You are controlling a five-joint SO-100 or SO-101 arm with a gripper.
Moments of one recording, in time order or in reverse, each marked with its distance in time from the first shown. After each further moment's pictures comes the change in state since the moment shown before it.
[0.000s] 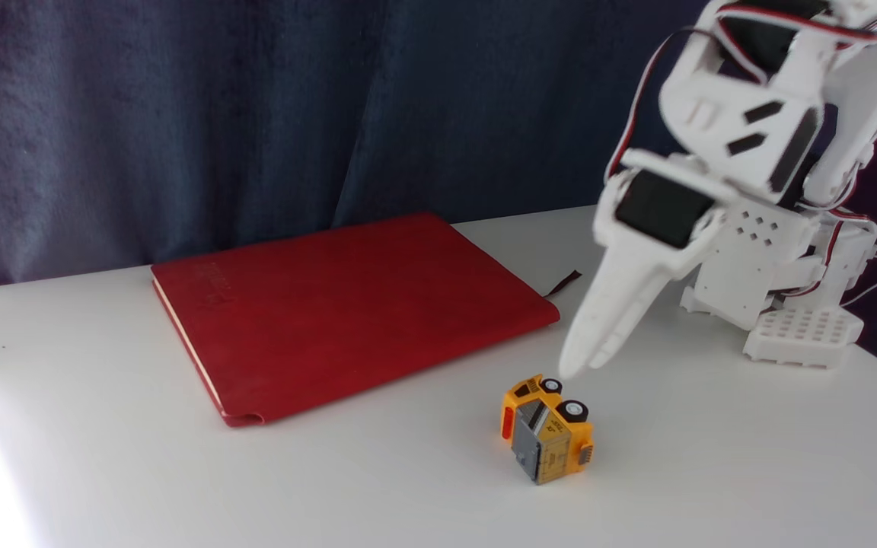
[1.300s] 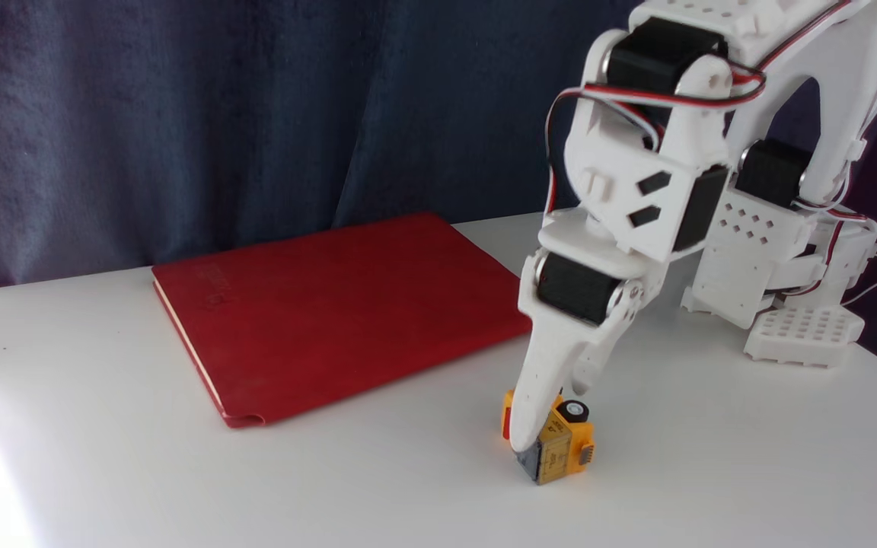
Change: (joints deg) arm 1.4 -36.9 -27.8 16.1 1.1
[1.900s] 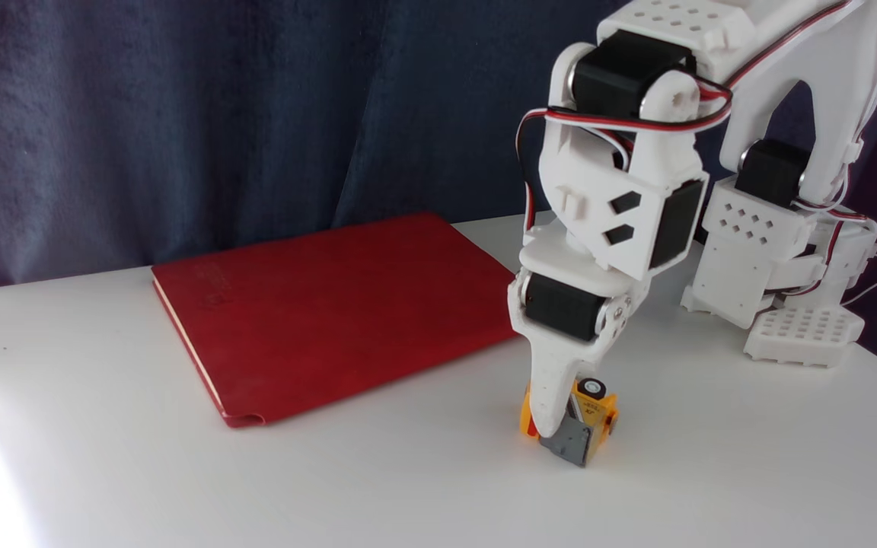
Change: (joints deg) arm 0.4 -7.4 -8.3 6.4 -3.4
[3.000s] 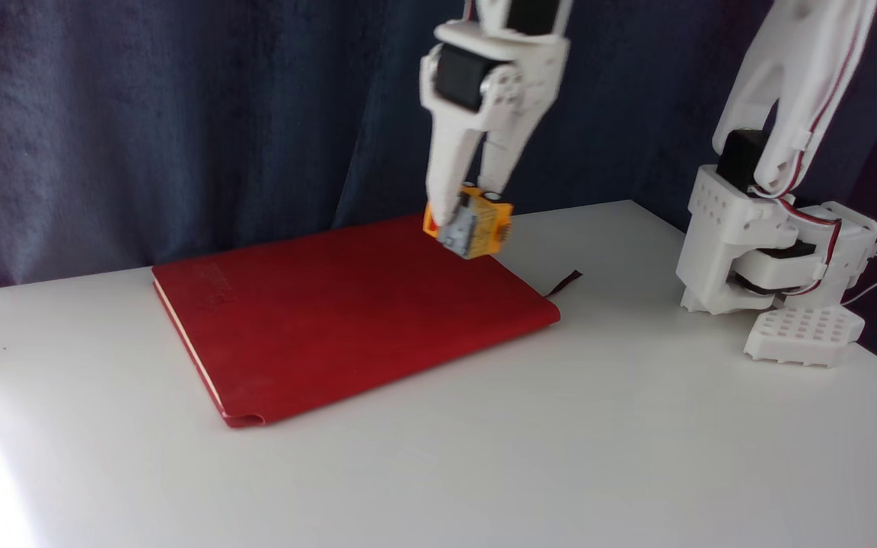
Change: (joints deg) arm 31.6 7.9 -17.1 16.8 -21.4
